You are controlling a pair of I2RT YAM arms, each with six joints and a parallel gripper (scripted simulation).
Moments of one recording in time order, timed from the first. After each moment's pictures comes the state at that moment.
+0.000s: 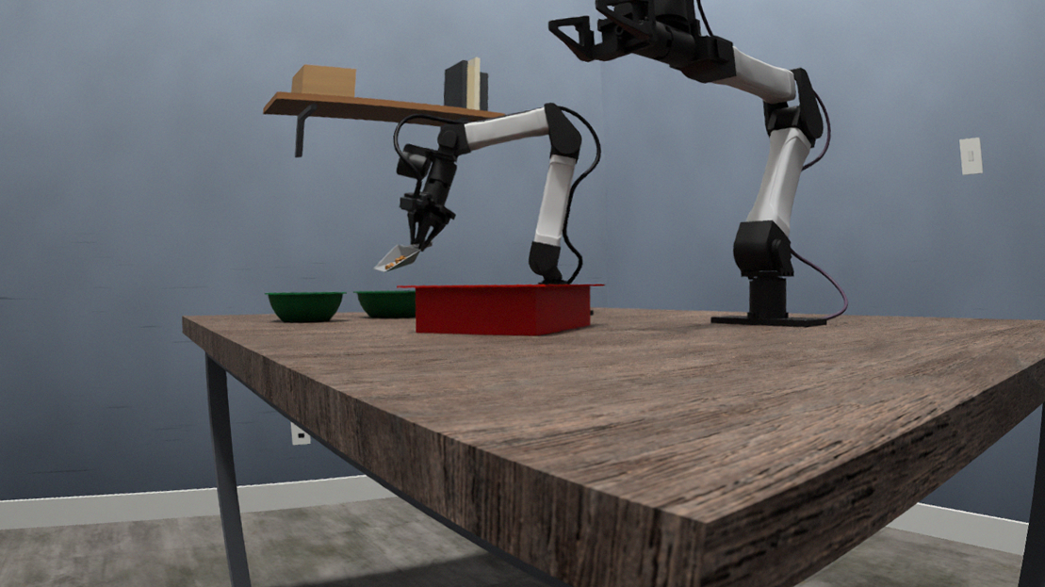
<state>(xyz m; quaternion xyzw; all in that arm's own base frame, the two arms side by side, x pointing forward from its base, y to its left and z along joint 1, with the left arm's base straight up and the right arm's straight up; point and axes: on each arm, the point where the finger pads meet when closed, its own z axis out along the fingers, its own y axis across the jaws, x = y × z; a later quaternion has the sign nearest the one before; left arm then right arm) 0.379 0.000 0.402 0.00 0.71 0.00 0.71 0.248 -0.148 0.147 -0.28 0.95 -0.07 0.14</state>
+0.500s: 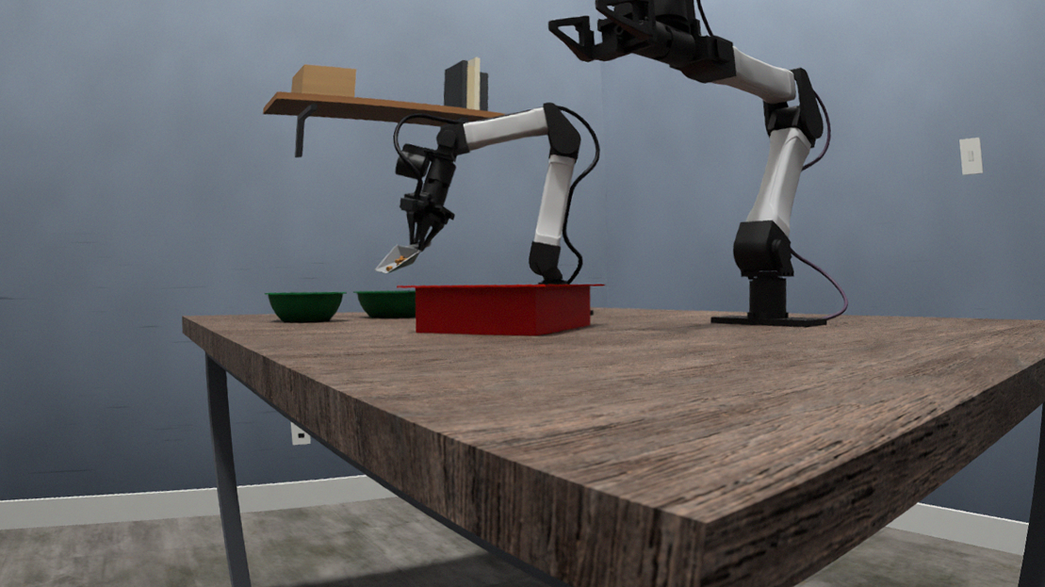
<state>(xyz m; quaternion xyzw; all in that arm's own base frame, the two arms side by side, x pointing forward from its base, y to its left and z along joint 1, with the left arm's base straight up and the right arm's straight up) 0.379 0.000 0.402 0.00 0.71 0.00 0.71 0.250 -0.147 0.147 -0.30 0.94 -0.08 0.13</state>
